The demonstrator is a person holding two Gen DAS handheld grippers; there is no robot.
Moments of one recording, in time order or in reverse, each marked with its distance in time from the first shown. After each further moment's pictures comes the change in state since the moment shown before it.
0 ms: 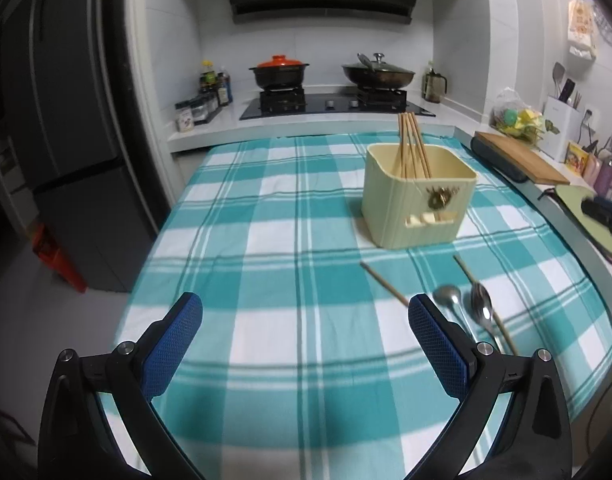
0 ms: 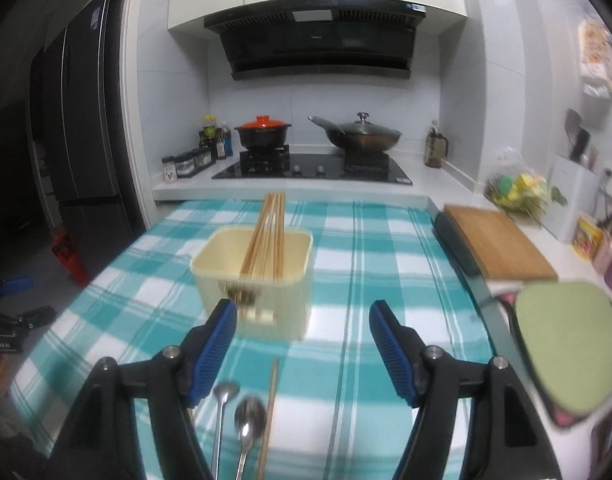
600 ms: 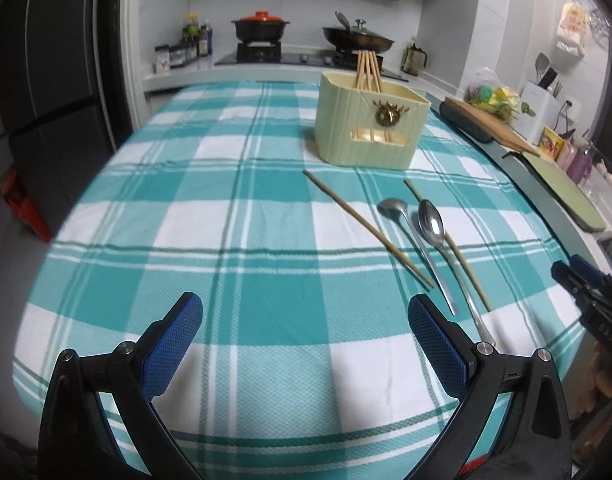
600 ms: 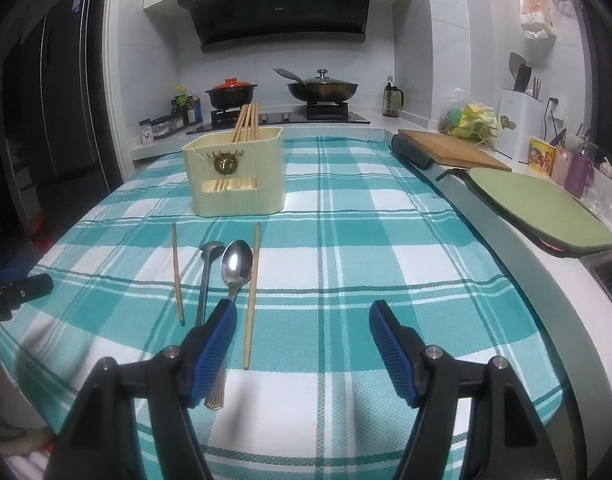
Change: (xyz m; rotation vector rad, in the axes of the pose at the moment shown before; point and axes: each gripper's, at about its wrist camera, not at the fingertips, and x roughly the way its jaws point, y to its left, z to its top) left arm 0.007 -0.043 -0.083 -0.080 0.141 -0.140; right arm -0.053 0.006 -0.154 0.070 0.076 -0.104
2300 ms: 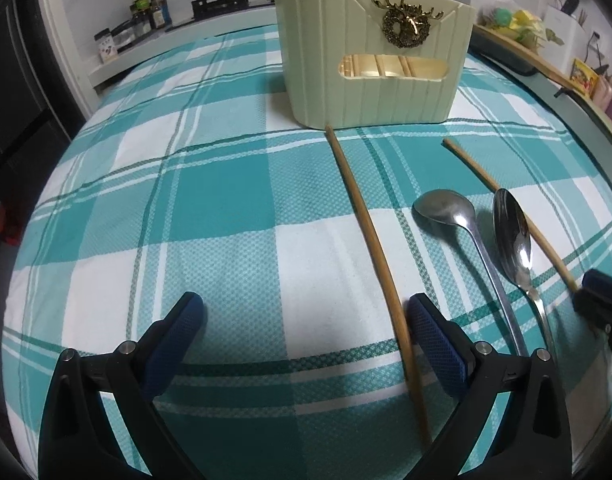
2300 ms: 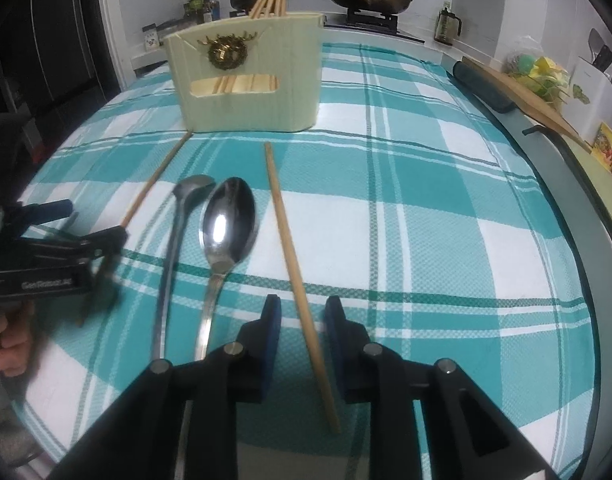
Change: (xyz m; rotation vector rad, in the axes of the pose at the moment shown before) left arm 0.161 -0.041 0.058 0.163 0.185 0.089; right arm 0.132 0.024 0.020 -0.104 0.338 0.091
